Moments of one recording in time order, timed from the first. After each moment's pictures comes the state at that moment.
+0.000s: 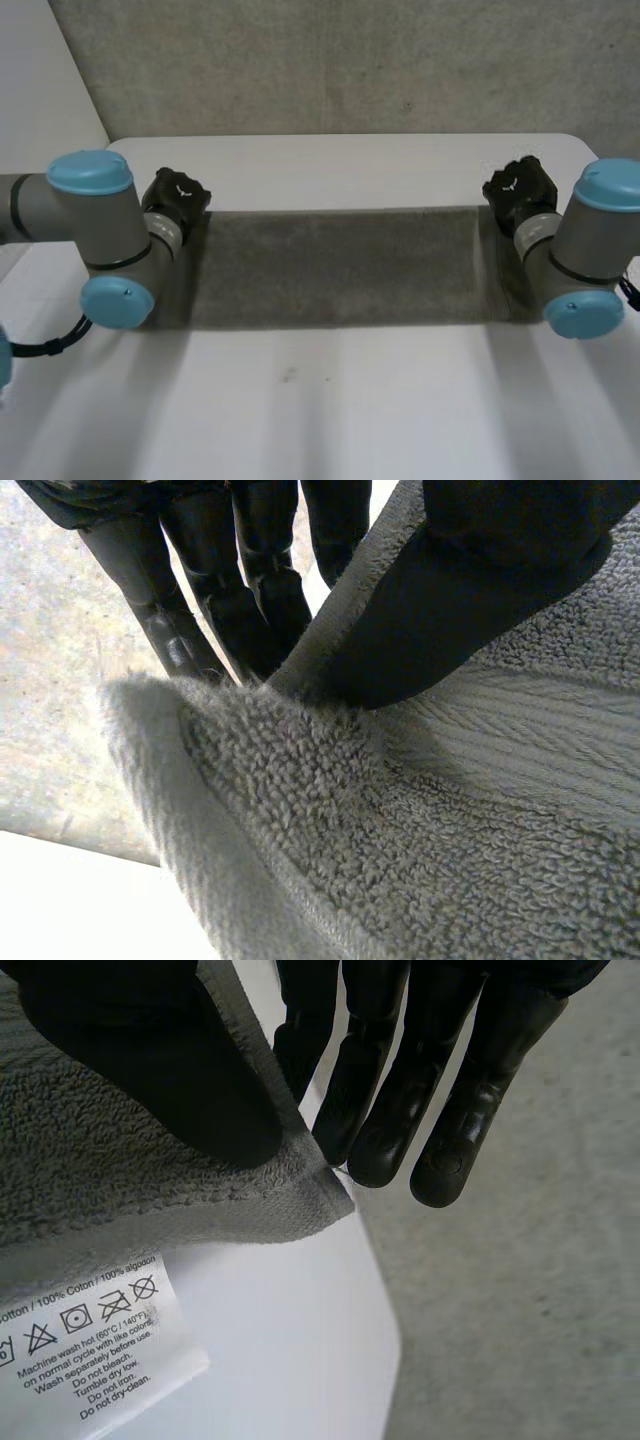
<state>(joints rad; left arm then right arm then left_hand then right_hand) 4.37 -2.36 -1.09 3.24 -1.62 3.93 1.83 -0.86 1.27 -0.31 1.56 2.20 1.21 1.22 1.22 1.22 1.04 0.97 1.18 1.19 1.19 1.00</state>
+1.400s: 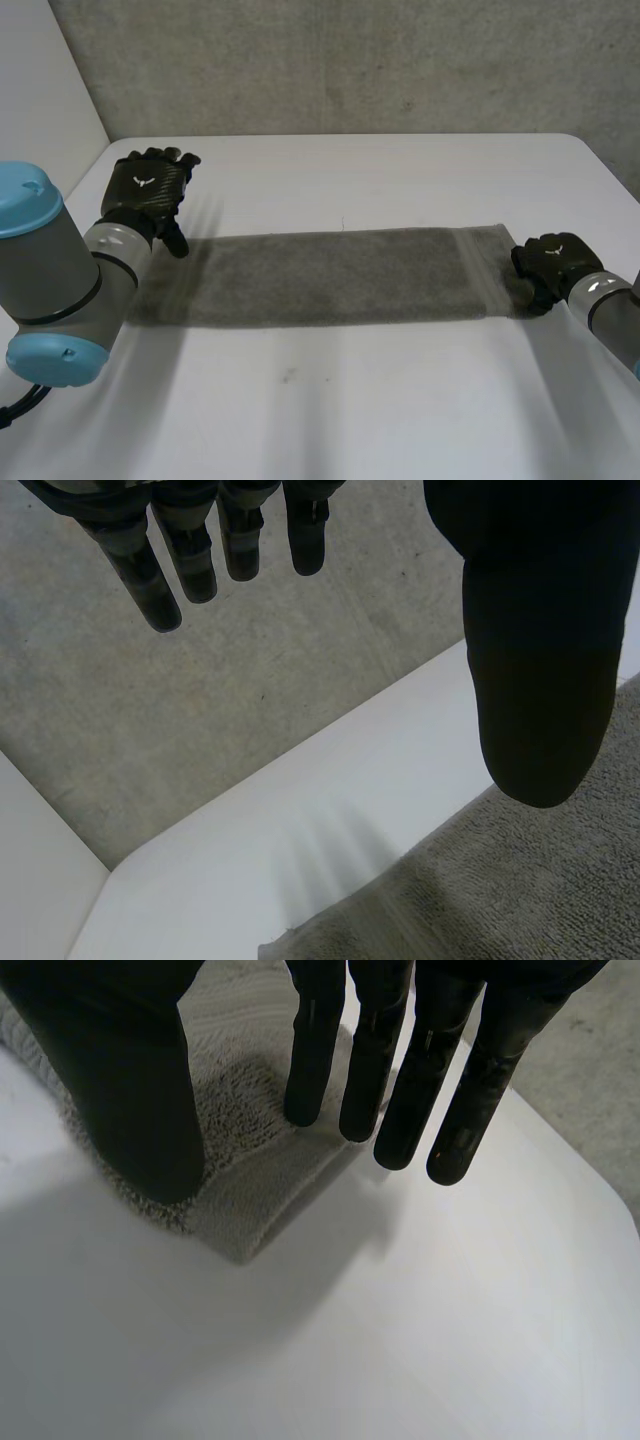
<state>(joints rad) 4.37 -1.92 -1.59 3.44 -1.61 3.40 1.61 -1.02 1.61 -0.15 1.34 2.52 0.18 0.17 0.17 0.17 0.03 0.58 0.68 0.69 0.68 0.49</state>
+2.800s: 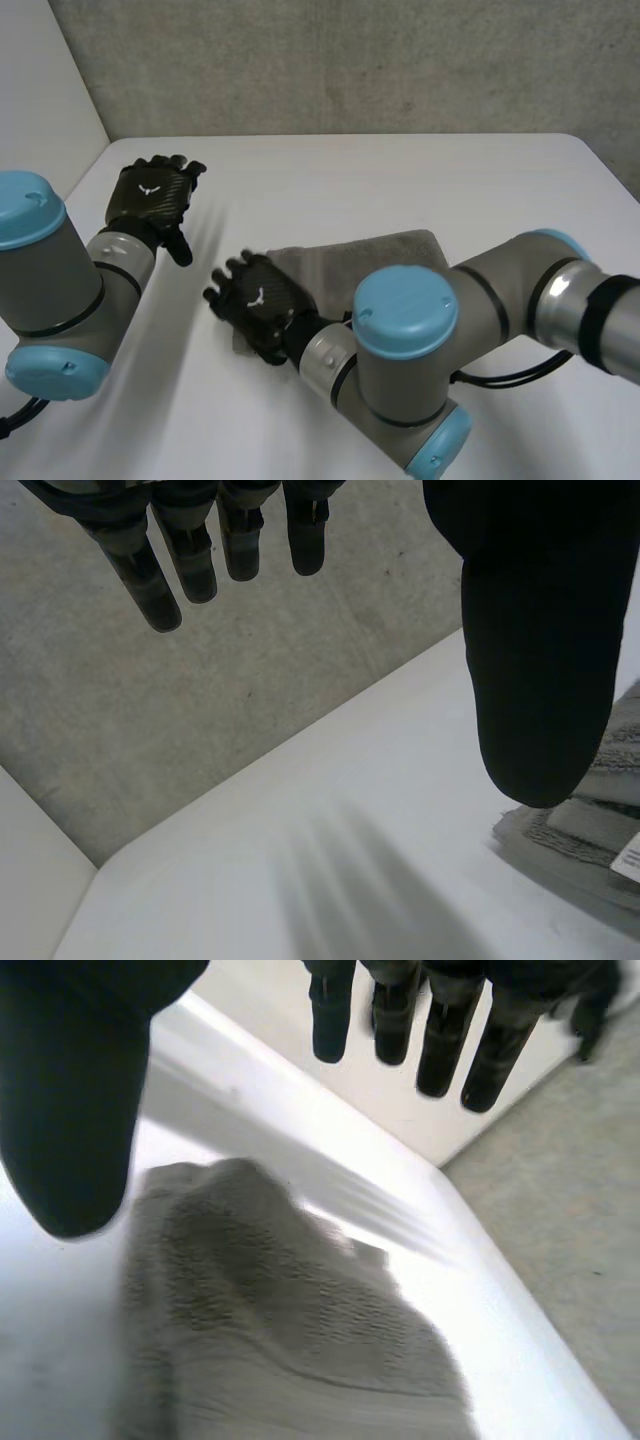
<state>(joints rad) 4.35 -1.90 -1.63 3.44 -1.62 3.40 2.43 -0.89 1.31 -0.25 1.31 2.59 0.18 0.17 0.17 0.17 0.03 0.22 0.25 0.25 0.26 0.09</state>
